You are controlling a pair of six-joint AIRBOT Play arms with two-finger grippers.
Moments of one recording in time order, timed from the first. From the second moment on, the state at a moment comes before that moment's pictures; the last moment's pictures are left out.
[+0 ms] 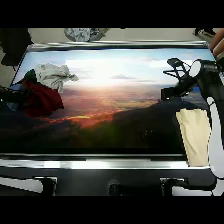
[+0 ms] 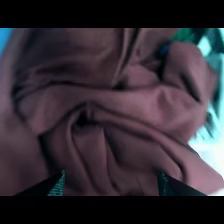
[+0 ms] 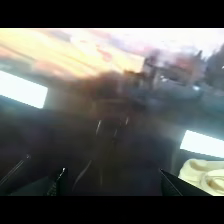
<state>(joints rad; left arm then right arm) 0.45 -1.68 1.47 1.15 -0.99 -1.89 -0.03 -1.54 1.60 -1.50 1.36 1.23</state>
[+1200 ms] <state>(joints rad) -0.08 -1.03 1.49 0.81 -0.92 -1.43 -0.03 -1.28 1.60 -1.50 1.67 1.16</state>
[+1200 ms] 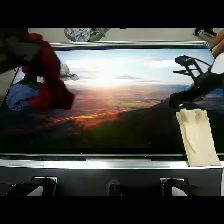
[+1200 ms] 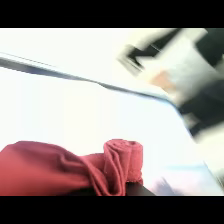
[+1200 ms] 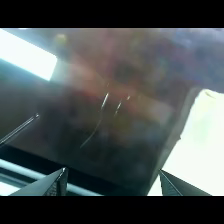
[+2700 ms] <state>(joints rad) -0.32 -1.29 0.88 1.18 -1.26 -1.50 -0.03 -1.13 0.84 -1.30 1.48 1.01</state>
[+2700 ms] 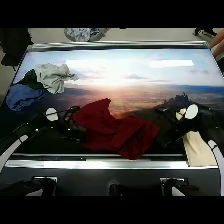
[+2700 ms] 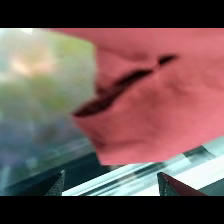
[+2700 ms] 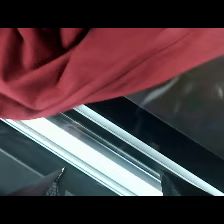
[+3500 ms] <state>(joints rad) -0.32 -1.36 0.81 1.02 -1.07 -1.47 -0.03 -1.30 0.74 -1.03 1.23 0.99</state>
